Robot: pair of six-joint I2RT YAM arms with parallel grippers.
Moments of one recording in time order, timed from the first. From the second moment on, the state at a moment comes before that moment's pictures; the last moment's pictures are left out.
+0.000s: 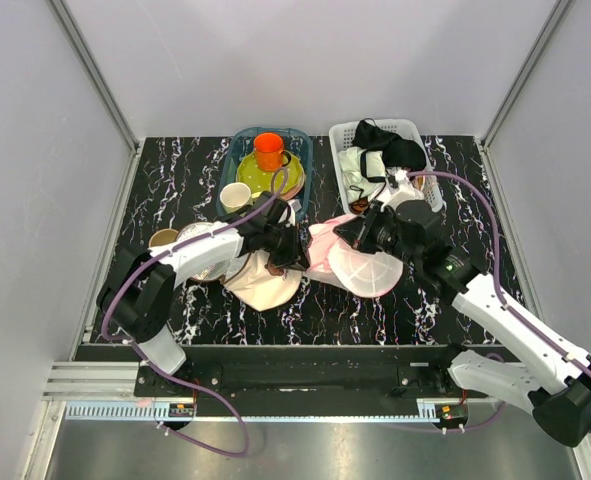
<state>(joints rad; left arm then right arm) -0.63 1.66 1.10 -0.41 0.43 -0.69 0.65 1.01 0.92 -0.24 -0.06 0.78</state>
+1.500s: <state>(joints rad) -0.68 1.59 1.08 -0.40 0.51 -0.71 0.62 1.02 1.15 0.04 0.23 0.82</state>
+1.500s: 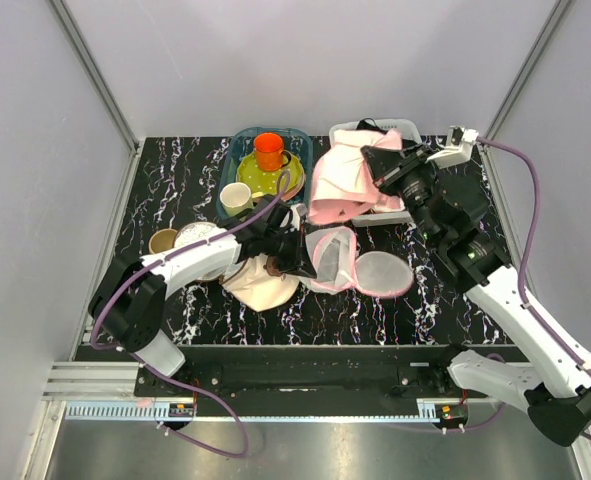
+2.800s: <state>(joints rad) -0.68 1.48 1.02 -0.45 0.47 -0.68 0.21 2.15 1.71 -0.25 0.27 0.56</state>
